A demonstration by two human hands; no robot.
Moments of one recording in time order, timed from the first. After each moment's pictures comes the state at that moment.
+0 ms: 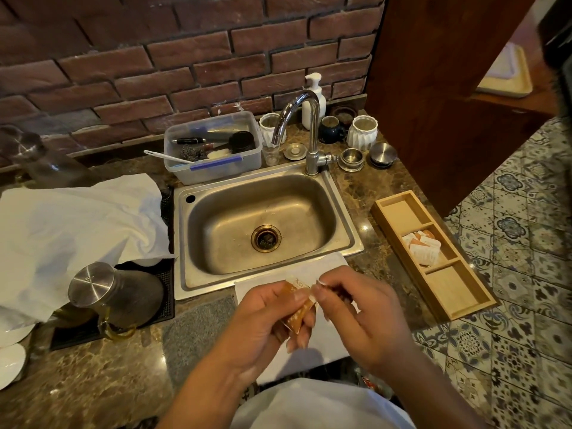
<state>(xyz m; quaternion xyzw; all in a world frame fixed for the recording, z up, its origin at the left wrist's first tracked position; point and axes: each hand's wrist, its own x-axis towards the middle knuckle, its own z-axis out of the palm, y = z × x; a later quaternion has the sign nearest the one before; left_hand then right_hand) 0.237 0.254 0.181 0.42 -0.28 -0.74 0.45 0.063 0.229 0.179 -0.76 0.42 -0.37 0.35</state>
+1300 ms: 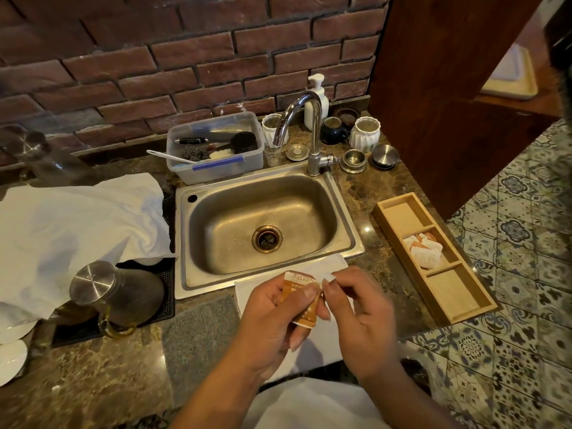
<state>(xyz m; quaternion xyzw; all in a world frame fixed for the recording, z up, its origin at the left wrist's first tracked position) 0.216 0.251 0.175 0.42 -0.30 -0.68 0.52 0.076 0.235 0.158 -0.62 0.45 -0.50 0.40</state>
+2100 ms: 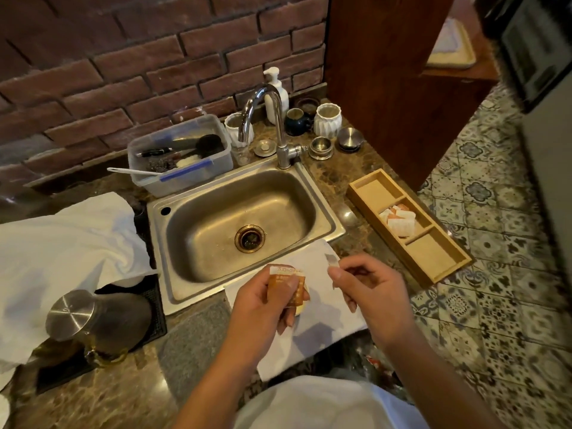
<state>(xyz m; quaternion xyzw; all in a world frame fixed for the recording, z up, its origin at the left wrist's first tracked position) 0.229 0.257 0.162 0.55 -0.43 -0.58 0.43 0.046 0.247 0.152 -0.44 0.56 -0.47 0.52</state>
